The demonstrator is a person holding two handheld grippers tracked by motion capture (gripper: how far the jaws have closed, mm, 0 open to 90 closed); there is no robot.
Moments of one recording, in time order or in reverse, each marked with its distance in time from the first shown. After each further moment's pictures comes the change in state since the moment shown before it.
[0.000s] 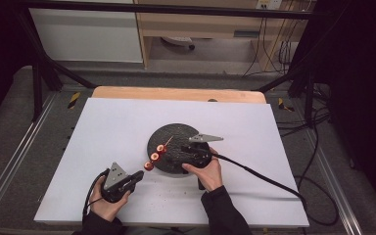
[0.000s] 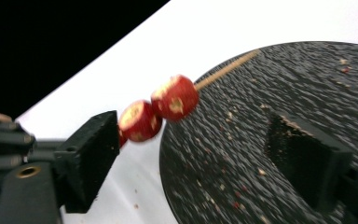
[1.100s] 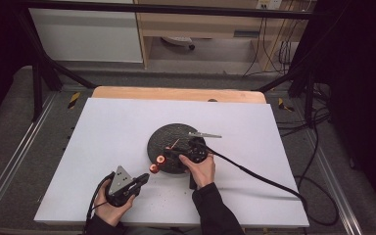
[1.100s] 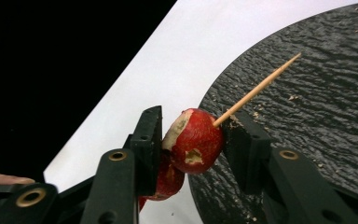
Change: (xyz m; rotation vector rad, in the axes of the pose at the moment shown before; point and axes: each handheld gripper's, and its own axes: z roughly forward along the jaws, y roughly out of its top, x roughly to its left) left arm -0.015 0.001 0.001 -0.030 -0.022 0.032; right arm -0.003 0.003 0.015 -0.010 0.080 0.258
